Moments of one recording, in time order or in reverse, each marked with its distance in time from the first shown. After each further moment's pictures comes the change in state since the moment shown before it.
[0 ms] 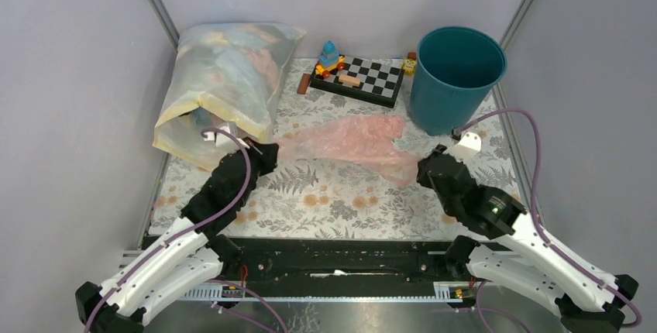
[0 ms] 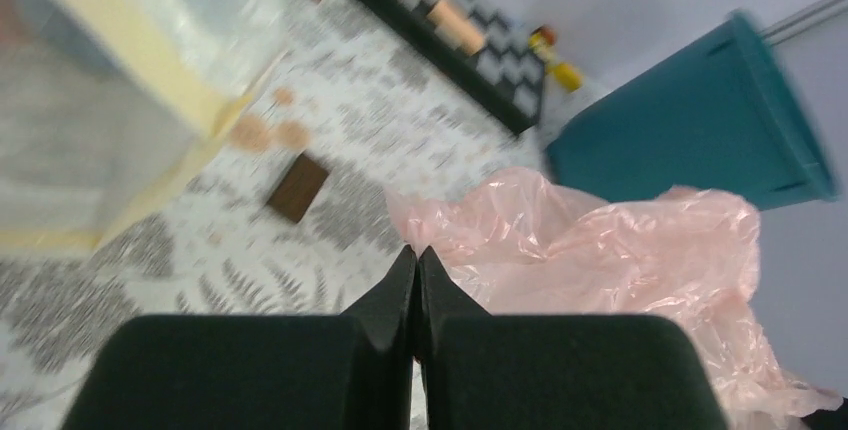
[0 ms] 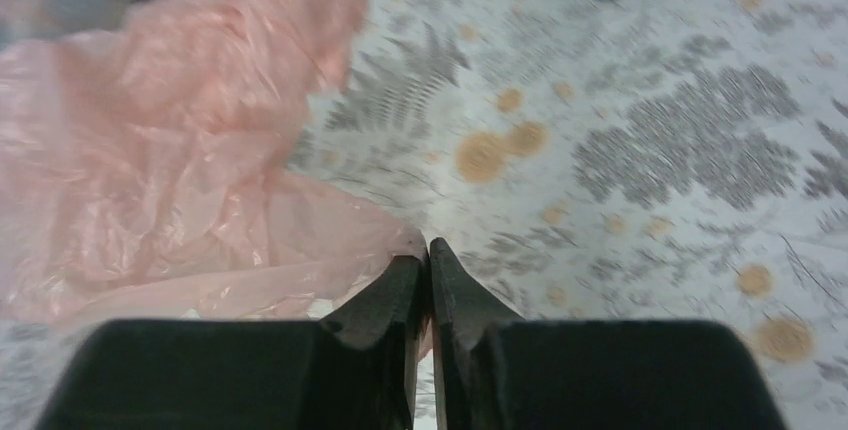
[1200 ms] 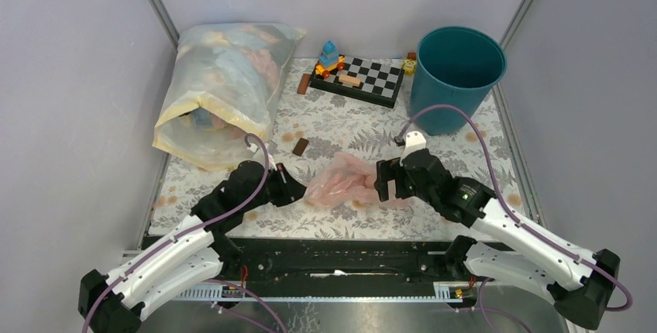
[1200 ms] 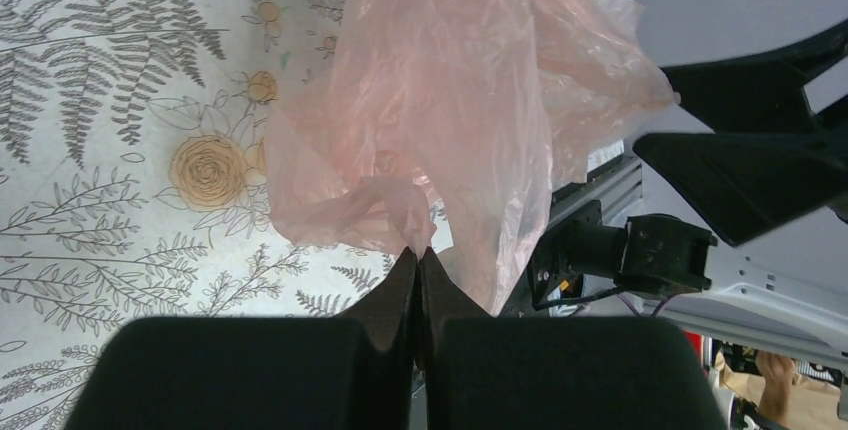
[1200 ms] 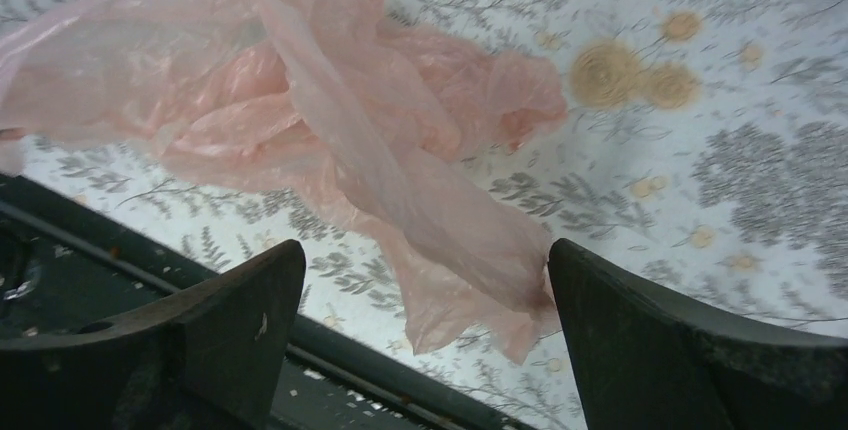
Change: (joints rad) left arm -0.047 0.029 -0.111 -0.170 0.576 -0.148; right arm 0.007 0.138 -0.115 0.108 -0.443 -0.340
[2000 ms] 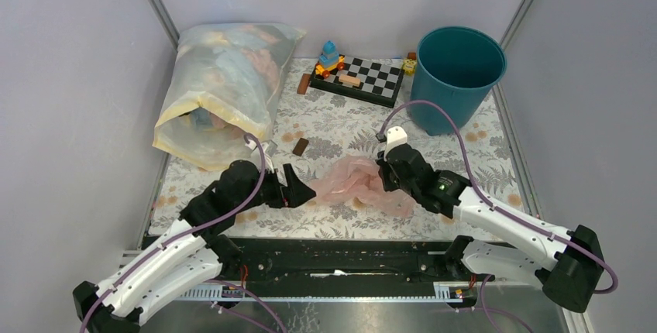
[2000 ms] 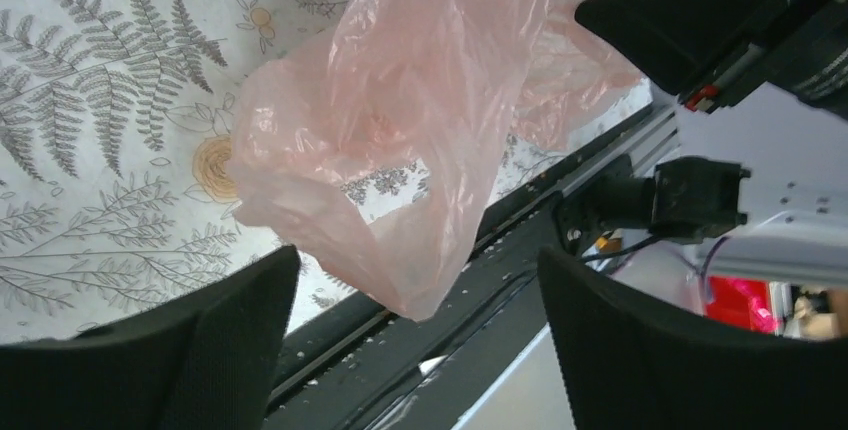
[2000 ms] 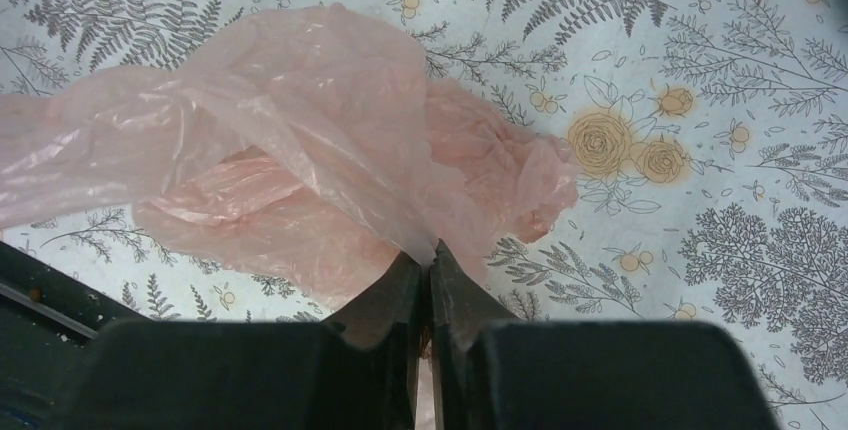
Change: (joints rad) left arm -0.001 -0.066 0.087 -0.154 0.051 0.161; right arm 0.000 0.193 -0.001 0.188 0.060 -0.146
